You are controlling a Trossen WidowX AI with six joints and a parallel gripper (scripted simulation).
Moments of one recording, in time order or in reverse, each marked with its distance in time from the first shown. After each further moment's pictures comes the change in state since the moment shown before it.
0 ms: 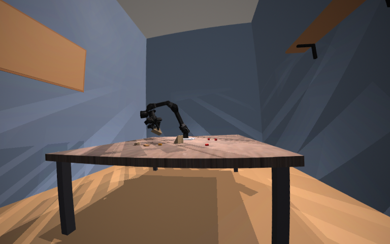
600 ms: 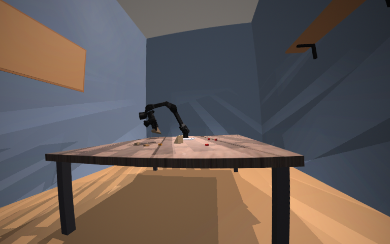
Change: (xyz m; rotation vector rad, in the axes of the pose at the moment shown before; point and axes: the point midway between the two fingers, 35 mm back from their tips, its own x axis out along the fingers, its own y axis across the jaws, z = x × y) arm -0.001 -0.003 0.001 0.617 0.047 0.080
